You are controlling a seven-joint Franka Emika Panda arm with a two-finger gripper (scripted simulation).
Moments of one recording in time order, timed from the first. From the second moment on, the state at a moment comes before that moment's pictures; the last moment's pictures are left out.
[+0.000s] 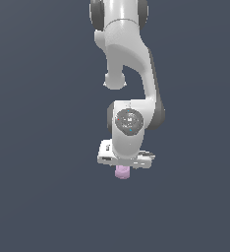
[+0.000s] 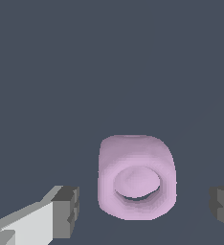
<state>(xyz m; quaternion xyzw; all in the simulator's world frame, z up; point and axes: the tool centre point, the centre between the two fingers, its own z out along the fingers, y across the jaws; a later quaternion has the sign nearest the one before) 0.102 0.034 0.089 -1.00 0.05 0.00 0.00</state>
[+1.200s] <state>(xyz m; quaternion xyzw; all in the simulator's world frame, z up) 0.102 0.035 0.039 -1.00 0.05 0.00 0.00</state>
